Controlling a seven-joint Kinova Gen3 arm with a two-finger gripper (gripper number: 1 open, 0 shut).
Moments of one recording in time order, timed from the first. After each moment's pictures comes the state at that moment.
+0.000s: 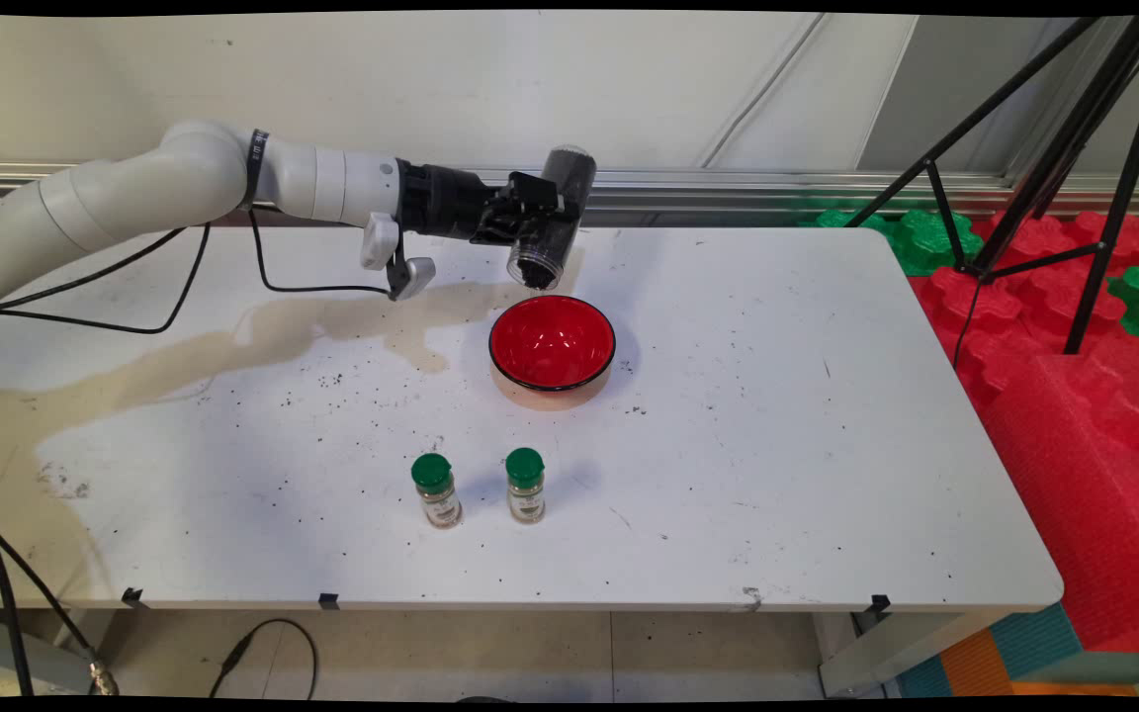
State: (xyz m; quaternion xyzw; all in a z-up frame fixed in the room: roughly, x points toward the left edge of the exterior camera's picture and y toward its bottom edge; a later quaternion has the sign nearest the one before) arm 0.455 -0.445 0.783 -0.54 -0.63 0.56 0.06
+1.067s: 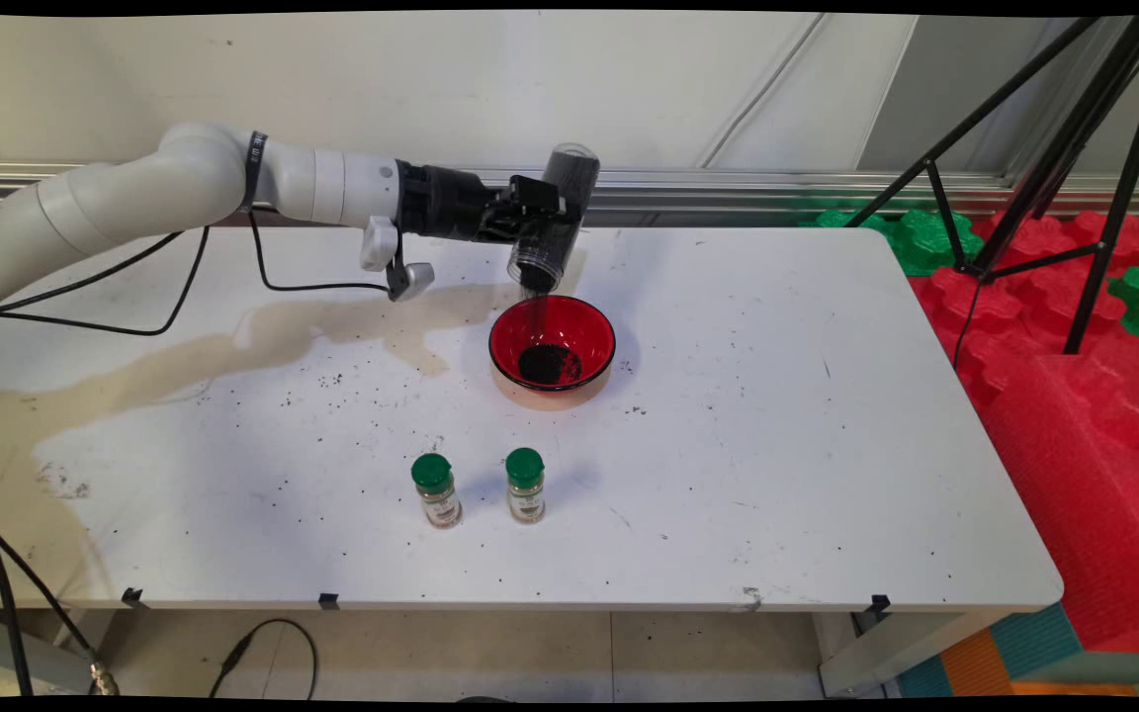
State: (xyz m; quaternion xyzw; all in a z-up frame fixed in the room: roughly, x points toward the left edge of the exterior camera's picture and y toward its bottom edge) arm 0.453 -0.441 0.784 -0.55 -0.61 0.56 0.04
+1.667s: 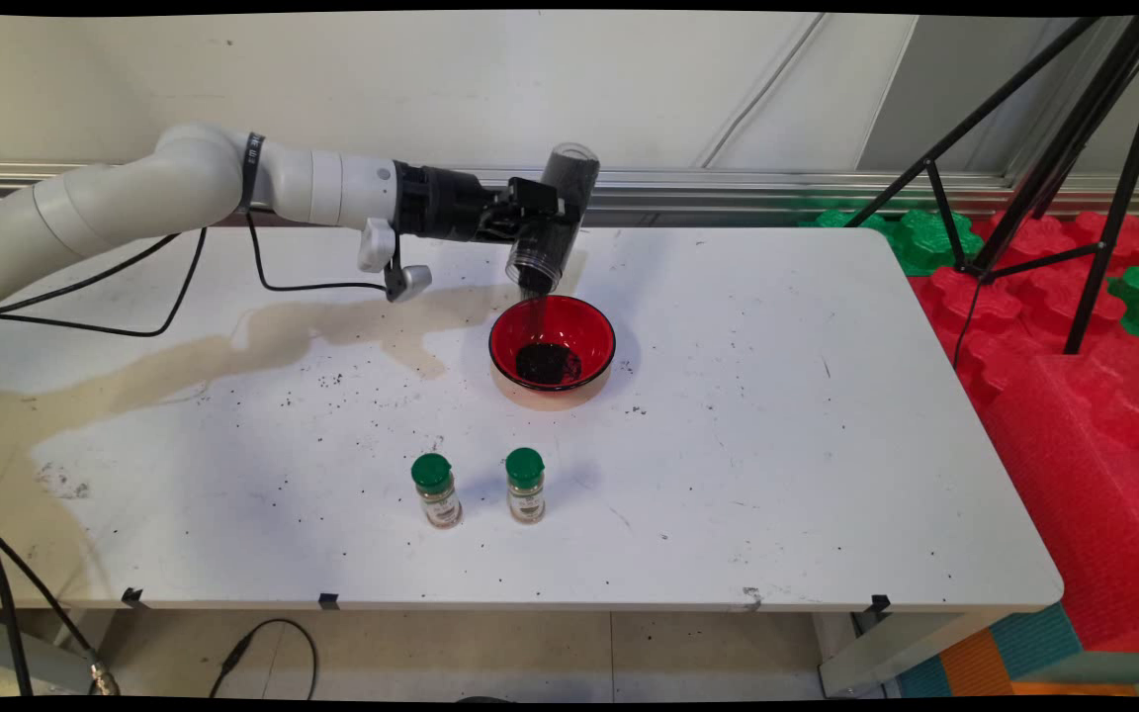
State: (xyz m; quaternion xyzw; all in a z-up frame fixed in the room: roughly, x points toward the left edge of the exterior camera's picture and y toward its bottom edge) arm 0.453 -0.437 0.784 -0.56 -0.61 0.56 0.04
